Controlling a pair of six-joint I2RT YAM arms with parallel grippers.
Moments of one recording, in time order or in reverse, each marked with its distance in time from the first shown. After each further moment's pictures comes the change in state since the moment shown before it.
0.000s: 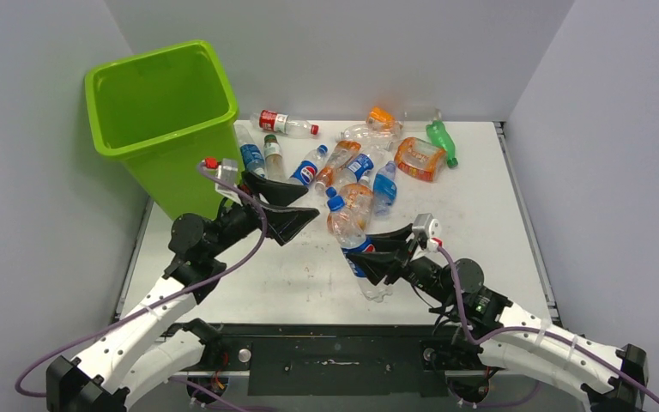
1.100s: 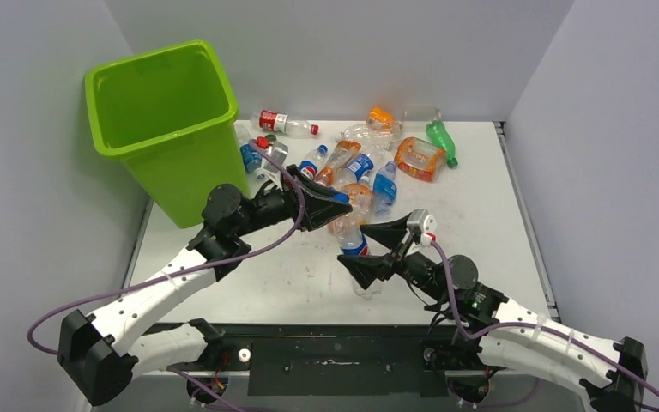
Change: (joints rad) left arm -0.151 0.283 0.211 0.007 0.112 -0.069; right arm 0.027 0.046 -0.004 0.057 0.063 -0.003
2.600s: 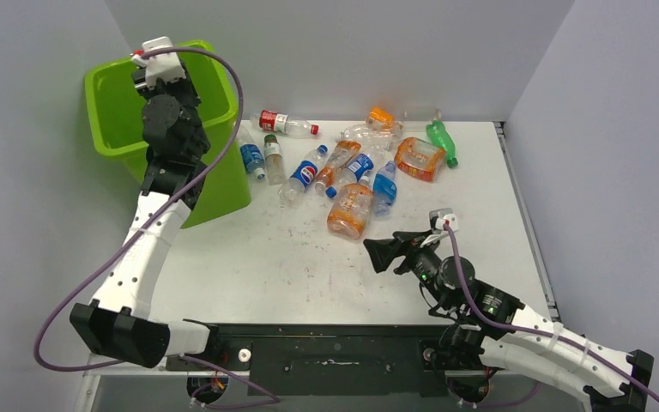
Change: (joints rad) left arm 0.454 0.188 0.615 -0.306 -1.260 0.988; right arm 0.000 -0.097 0.046 -0.455 0.406 0.266
